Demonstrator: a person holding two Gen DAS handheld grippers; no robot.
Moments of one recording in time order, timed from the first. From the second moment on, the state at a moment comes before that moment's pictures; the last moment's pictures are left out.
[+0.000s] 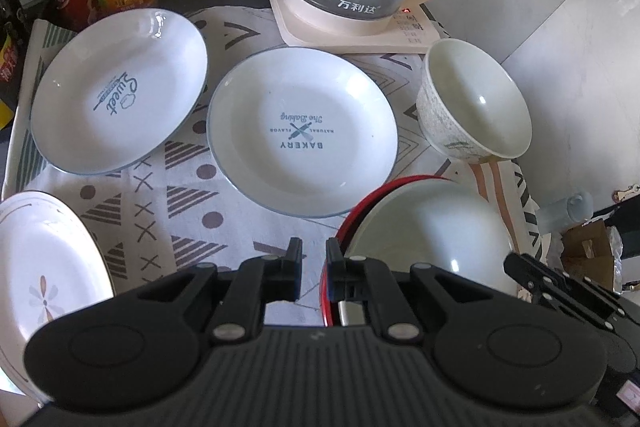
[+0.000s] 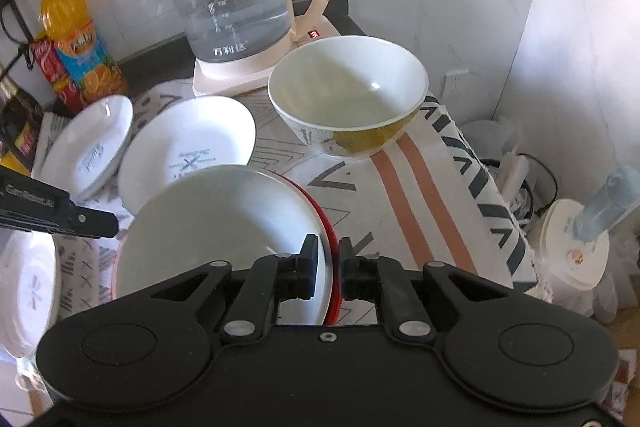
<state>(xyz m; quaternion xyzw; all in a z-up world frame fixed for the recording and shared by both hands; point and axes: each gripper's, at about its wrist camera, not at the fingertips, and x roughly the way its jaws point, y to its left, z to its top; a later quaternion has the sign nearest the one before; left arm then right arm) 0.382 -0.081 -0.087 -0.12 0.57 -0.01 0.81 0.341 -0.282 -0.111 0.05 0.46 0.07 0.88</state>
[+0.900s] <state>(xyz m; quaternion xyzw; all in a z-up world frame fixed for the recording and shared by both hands) 0.442 -0.129 -0.076 -0.09 0.54 -0.04 0.83 0.372 -0.347 -0.093 0.18 0.42 0.02 0.89</state>
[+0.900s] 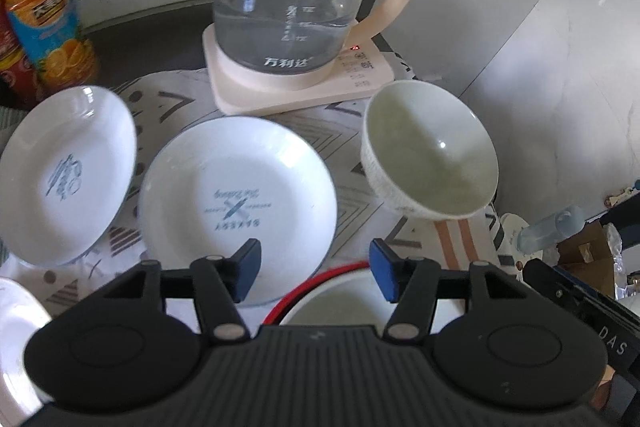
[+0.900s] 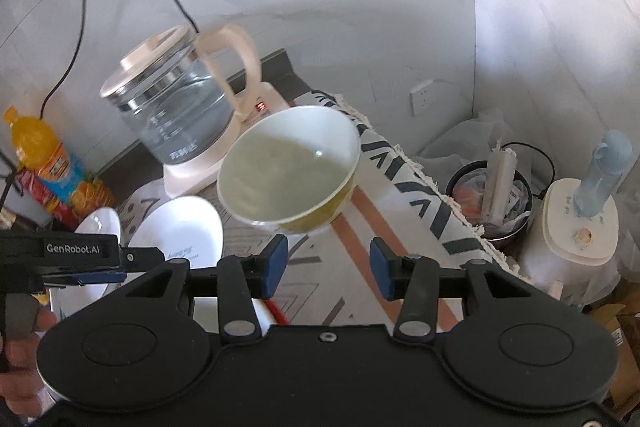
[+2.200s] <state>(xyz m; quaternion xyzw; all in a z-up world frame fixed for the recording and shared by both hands) 0.553 -0.177 -0.158 -0.08 0.58 -0.05 0.81 0.490 -0.355 -0.171 0.20 0.49 0.01 0.85</state>
